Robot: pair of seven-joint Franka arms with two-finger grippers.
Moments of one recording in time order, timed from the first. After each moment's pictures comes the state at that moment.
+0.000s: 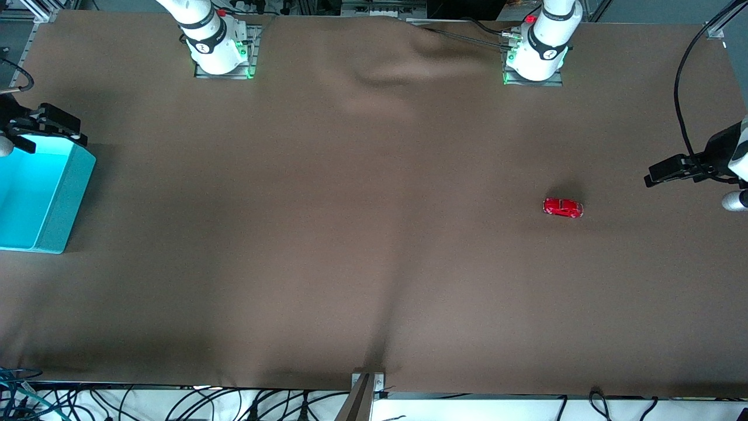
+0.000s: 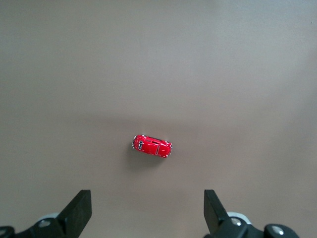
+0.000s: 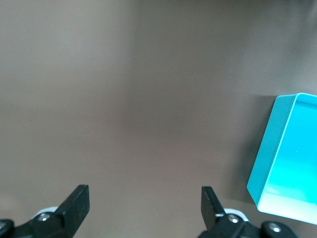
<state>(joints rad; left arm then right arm) 0.16 0.18 -0.10 -1.47 -0.01 1.57 -0.08 -0.02 0.04 -0.05 -1.57 0.02 1.58 -0.21</state>
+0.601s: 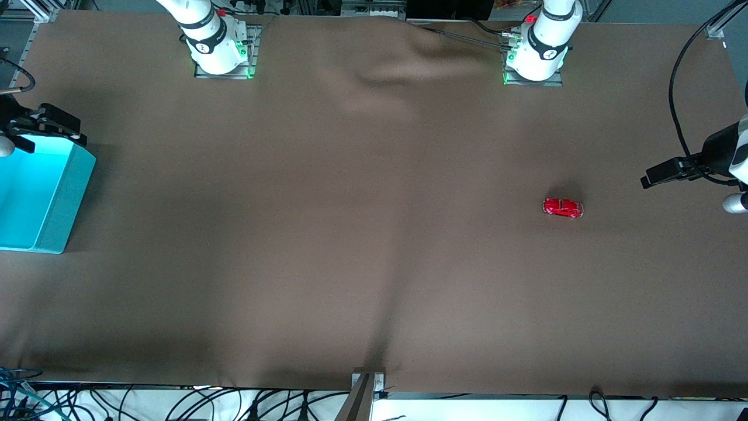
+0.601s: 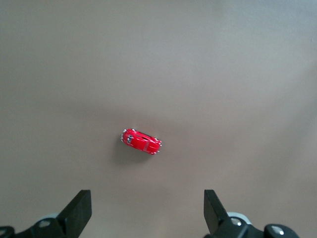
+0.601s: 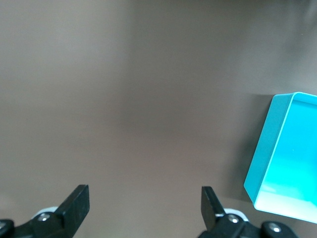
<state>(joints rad) 0.16 0.18 -0.10 -1.47 -0.06 1.56 -0.22 -0.02 0.04 -0.05 -1.57 0.01 1.57 -0.21</state>
